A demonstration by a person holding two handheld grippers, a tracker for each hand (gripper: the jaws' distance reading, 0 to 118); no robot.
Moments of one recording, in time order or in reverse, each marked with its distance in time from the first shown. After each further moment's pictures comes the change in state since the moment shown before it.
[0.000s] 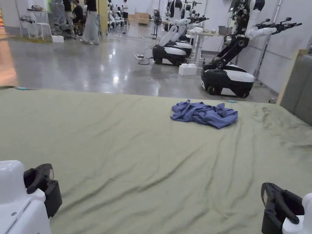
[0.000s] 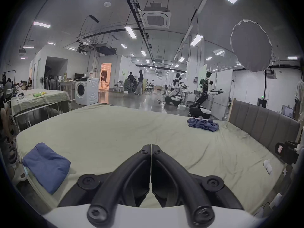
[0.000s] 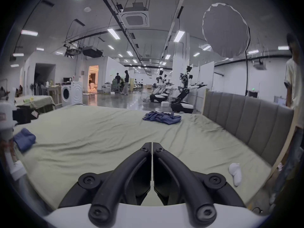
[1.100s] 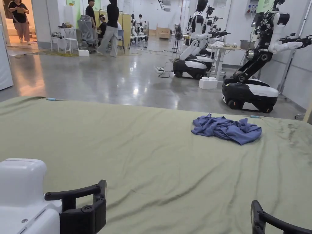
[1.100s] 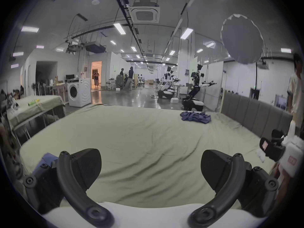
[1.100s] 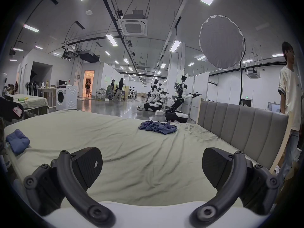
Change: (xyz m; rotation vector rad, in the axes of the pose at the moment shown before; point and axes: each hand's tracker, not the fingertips) left arm -0.008 0.038 0.036 -0.055 -0.058 -0.138; right arm -0.020 0.012 -0.007 0.081 -0.018 -0.002
